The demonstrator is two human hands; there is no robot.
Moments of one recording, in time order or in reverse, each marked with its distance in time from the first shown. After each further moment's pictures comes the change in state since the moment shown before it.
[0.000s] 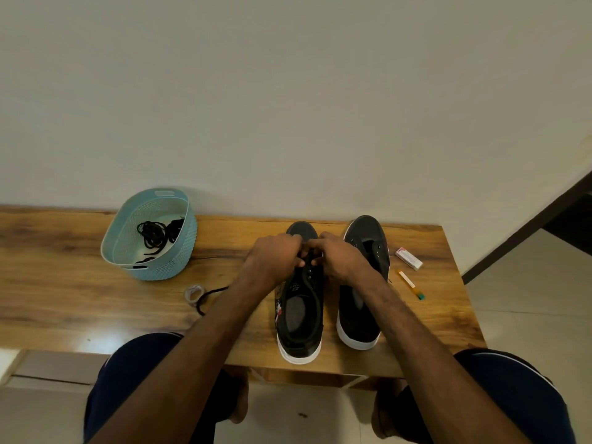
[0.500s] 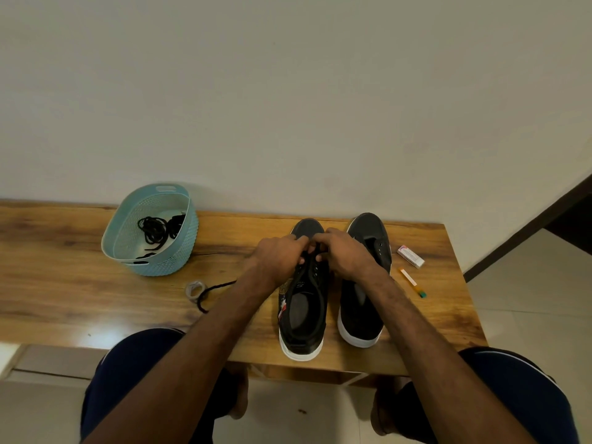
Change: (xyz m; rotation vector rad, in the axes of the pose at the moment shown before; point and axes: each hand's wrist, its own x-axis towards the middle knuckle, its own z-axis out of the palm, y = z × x) left_hand -0.001 0.003 0.008 0.079 -0.023 0.062; right_hand -0.001 0.005 -0.005 0.008 0.028 -0.002
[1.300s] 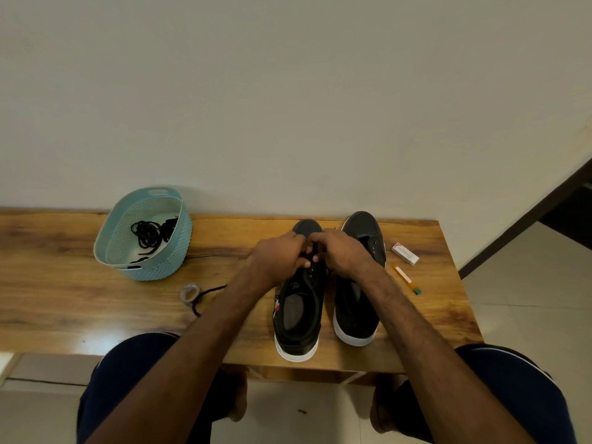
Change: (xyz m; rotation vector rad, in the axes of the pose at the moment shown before) left_hand 0.002 0.007 -0.012 -0.234 -0.073 -0.028; right_hand -0.002 0.004 -0.005 -0.016 -0.016 0.002
